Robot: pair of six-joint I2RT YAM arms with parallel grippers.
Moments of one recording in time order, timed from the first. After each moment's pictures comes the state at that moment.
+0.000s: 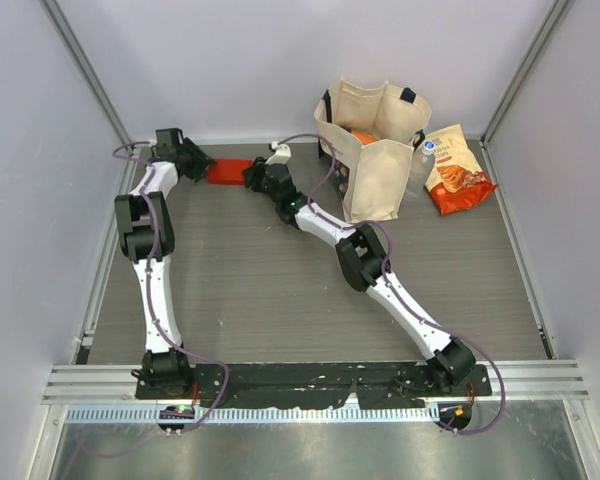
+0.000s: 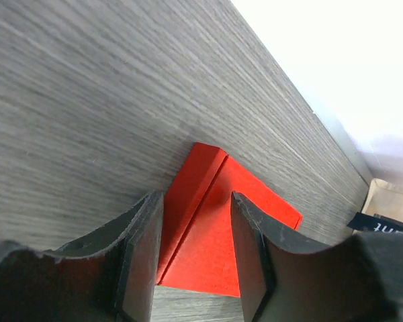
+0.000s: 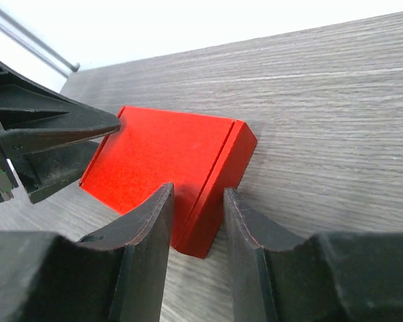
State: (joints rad) left arm 0.09 2.47 2.02 -0.26 0.25 -0.79; right arm 0.69 2.99 2.62 0.26 0.12 0.57
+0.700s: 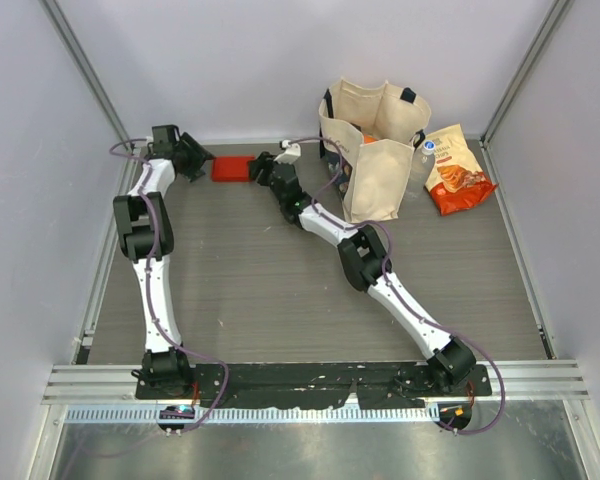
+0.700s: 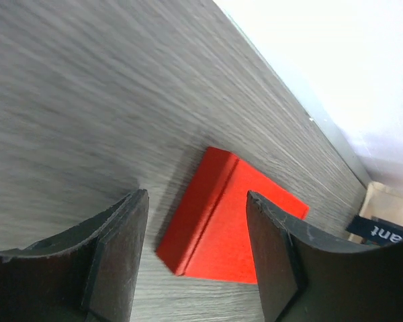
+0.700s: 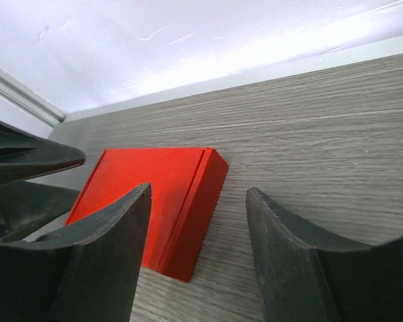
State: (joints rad) left arm 0.11 2.52 2.12 -0.31 0.28 -0.79; right arm 0.65 3.06 2.67 0.40 0.23 0.58
